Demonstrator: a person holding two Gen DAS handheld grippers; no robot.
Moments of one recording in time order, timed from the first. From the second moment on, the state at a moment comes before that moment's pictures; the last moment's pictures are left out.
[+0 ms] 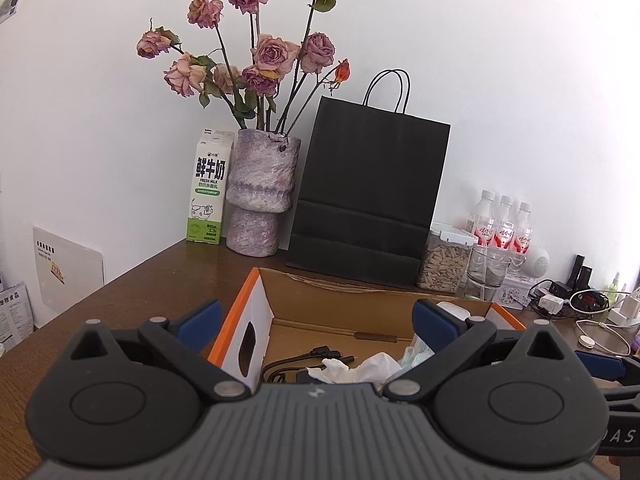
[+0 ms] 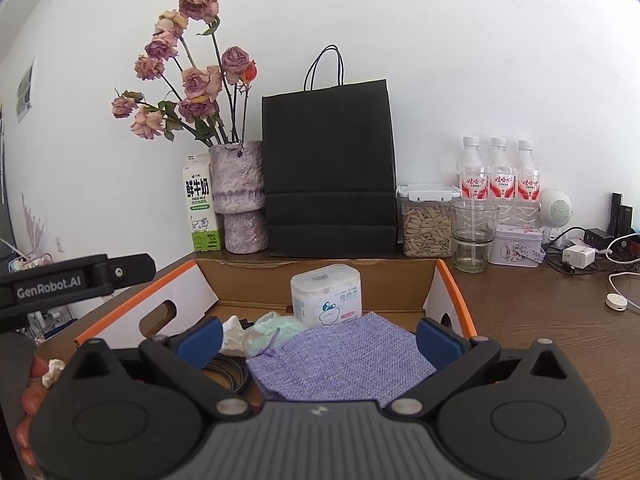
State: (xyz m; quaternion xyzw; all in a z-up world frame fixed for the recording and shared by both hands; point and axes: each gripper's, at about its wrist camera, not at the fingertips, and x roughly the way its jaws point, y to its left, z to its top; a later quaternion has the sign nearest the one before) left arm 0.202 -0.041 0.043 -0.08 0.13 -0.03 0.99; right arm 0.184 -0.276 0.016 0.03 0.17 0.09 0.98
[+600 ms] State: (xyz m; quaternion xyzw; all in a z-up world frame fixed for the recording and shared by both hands) left arm 0.129 -0.004 0.036 -0.07 0.14 -0.01 0.99; right arm 0.113 -0.290 0.006 0.03 0.20 0.09 0.97
